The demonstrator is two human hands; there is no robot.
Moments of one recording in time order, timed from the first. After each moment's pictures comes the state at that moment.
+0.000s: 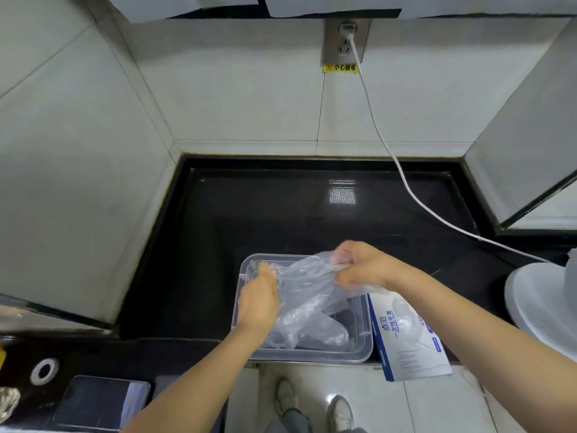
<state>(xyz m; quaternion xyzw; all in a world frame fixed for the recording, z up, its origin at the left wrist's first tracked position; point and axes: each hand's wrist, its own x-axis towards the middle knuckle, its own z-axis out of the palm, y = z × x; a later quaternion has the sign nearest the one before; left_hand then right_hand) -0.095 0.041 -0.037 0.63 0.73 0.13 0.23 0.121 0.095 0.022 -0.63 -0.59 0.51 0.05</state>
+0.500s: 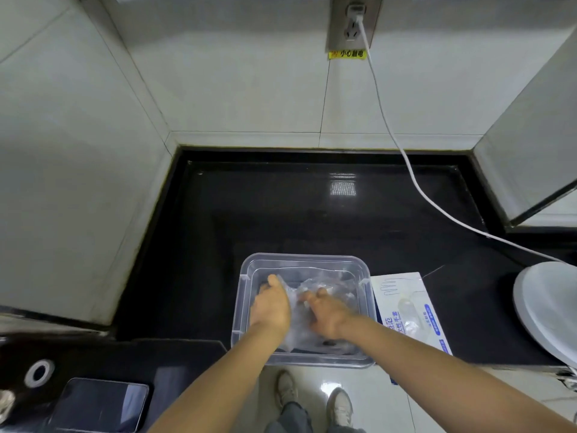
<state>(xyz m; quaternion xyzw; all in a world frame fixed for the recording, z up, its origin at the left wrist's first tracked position) -0.072 0.045 -0.062 0.52 0.79 0.01 0.32 0.056 0.052 -0.072 -0.58 -0.70 0.39 -0.16</state>
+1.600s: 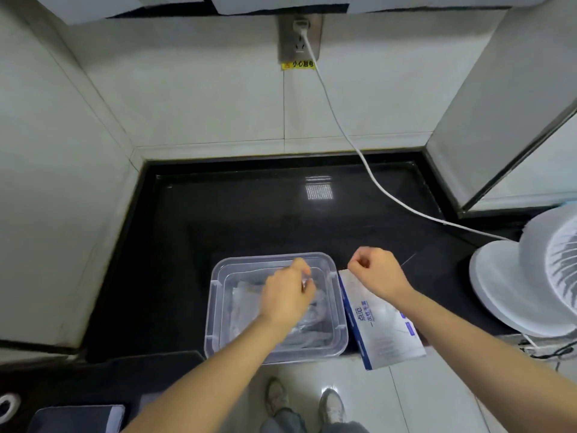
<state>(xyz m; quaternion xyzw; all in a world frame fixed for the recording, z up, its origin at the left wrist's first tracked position) -0.017 0.044 -0.003 0.74 0.61 0.11 0.26 0.180 0.056 -0.004 -0.74 -0.58 0.30 0.16</state>
